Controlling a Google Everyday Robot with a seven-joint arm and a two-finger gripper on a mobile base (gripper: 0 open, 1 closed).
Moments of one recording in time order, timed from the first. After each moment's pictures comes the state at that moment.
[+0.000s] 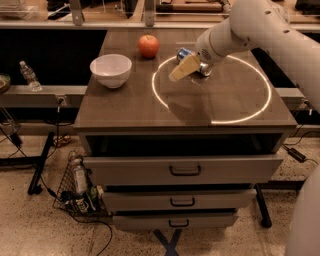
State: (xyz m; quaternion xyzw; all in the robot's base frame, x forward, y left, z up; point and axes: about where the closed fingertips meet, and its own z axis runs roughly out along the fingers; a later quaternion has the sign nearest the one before) arm 0.762 -0.102 0.887 -0.45 0.79 0.07 0.42
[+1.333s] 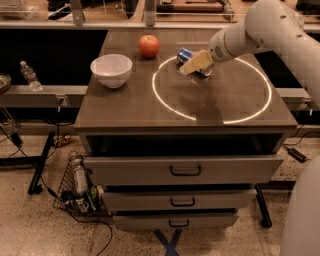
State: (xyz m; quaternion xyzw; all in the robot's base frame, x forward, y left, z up) arm 0.788 -0.148 0.885 -0.37 0.81 0.08 0.44
